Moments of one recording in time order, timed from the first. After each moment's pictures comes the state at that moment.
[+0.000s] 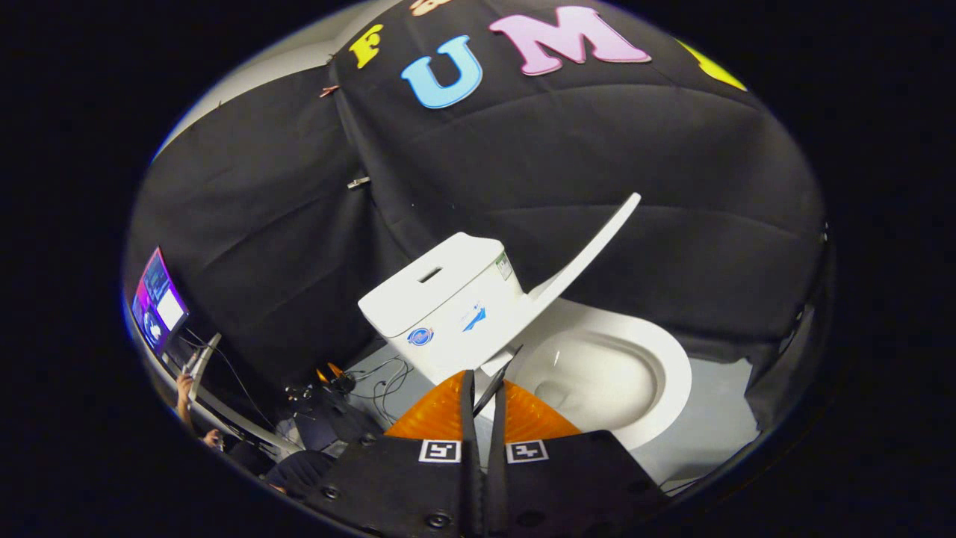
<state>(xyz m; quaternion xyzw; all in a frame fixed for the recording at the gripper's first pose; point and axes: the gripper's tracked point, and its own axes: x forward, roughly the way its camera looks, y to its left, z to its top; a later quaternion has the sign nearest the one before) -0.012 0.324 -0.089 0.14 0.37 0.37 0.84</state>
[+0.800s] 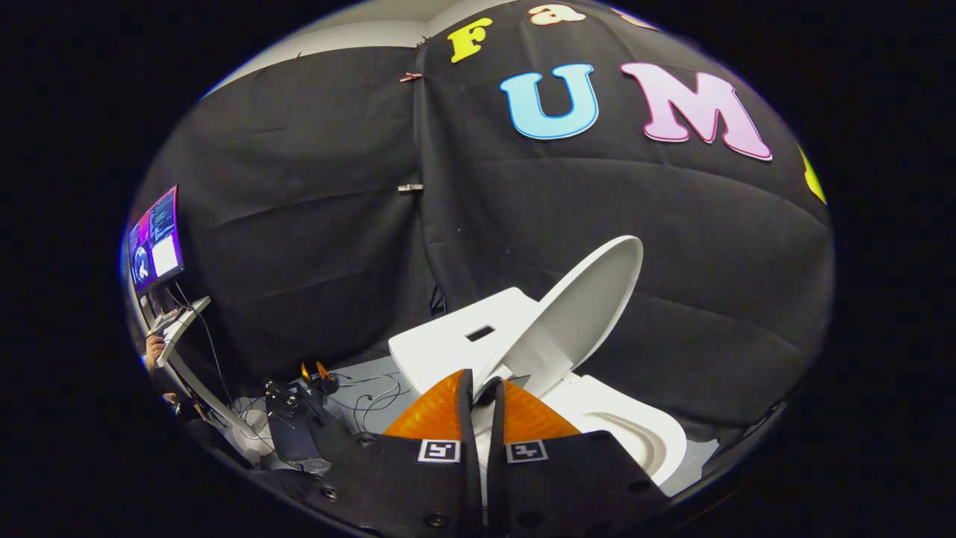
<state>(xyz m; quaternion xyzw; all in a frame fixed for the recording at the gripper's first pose) 0.016 0.478 0.005 0.06 0.27 0.42 0.86</state>
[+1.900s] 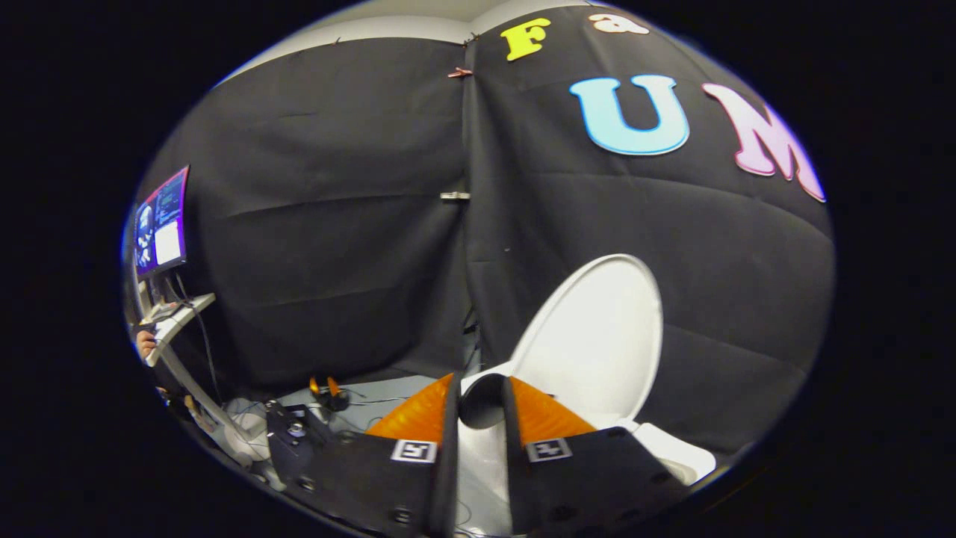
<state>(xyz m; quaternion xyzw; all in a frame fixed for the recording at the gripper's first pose) 0.005 0.656 0.014 0.05 0.25 0.49 0.83</state>
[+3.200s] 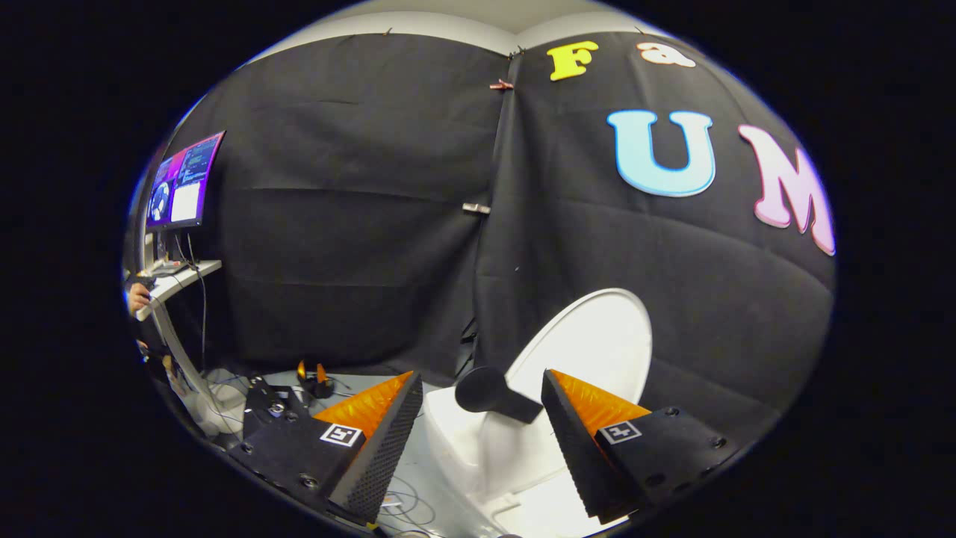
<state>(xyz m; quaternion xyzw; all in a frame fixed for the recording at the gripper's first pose) 0.015 0.623 0.047 -0.01 0.14 0.49 0.86</state>
